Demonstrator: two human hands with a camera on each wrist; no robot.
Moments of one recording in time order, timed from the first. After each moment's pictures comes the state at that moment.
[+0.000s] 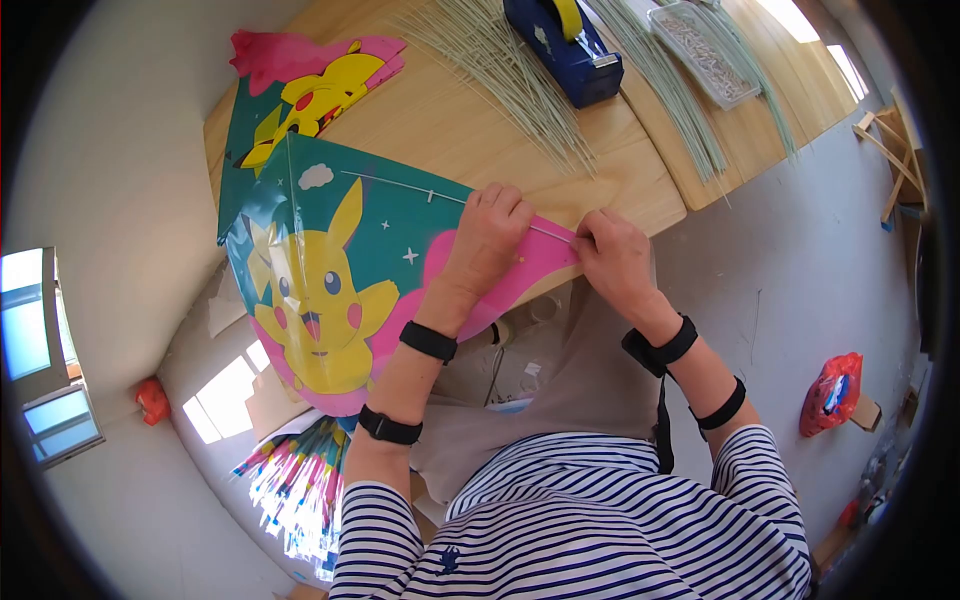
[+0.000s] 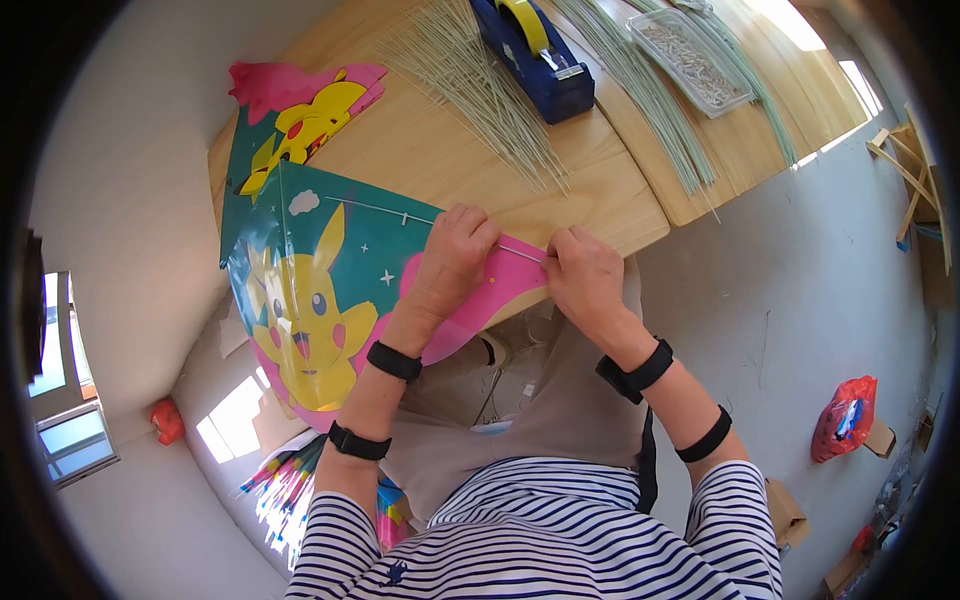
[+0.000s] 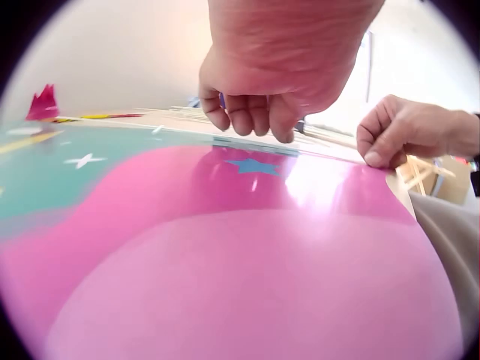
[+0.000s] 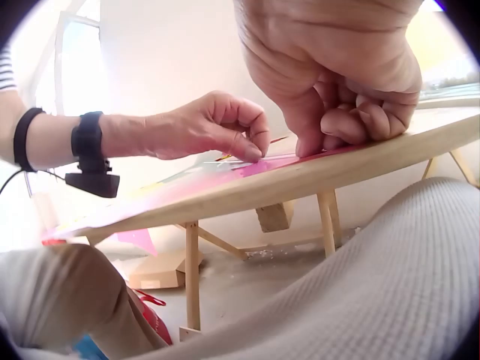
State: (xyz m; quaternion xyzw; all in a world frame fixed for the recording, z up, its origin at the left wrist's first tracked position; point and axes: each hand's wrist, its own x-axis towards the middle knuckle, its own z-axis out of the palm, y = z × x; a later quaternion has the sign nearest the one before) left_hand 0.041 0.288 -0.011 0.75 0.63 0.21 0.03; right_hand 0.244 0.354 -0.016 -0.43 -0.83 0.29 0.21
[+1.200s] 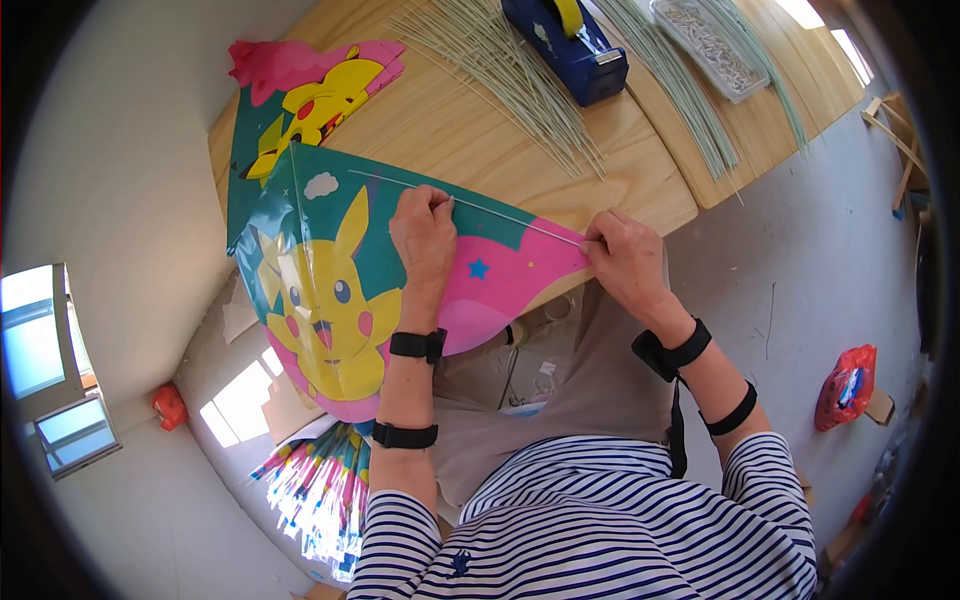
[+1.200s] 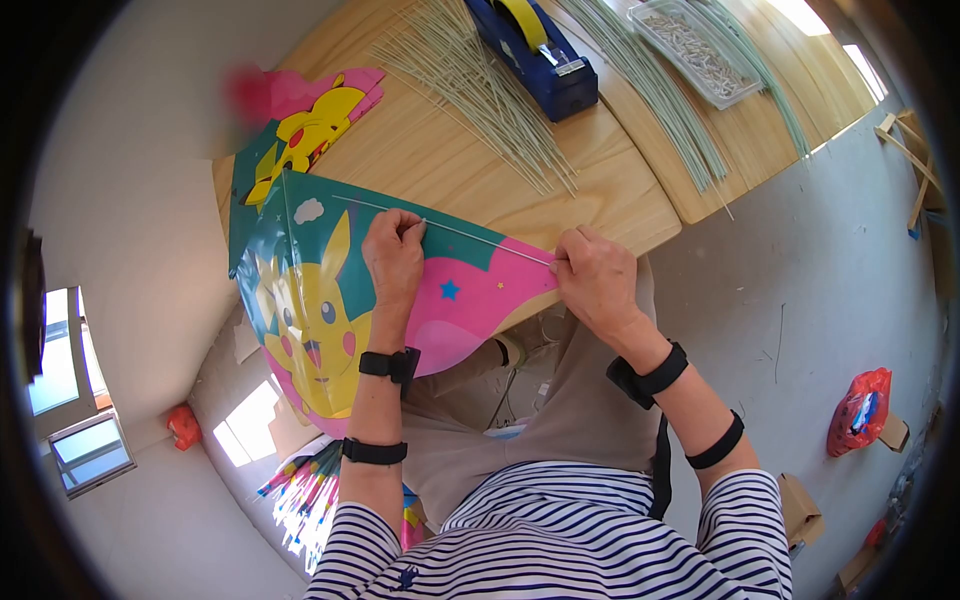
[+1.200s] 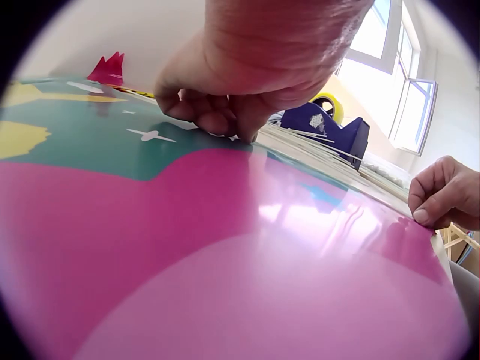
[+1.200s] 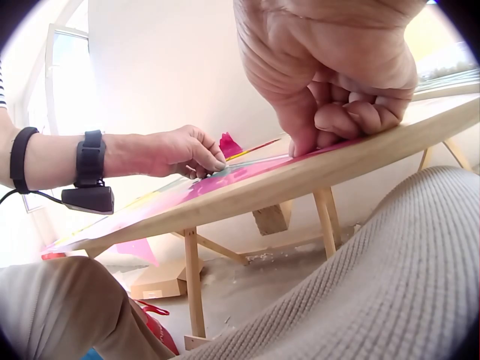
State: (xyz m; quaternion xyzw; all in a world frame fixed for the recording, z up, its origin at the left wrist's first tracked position) left_hand -0.018 0.269 -0.029 0.43 0.83 0.35 0.05; right_hand 0.246 0.358 -0.018 -0.43 -0.82 0.31 0.21
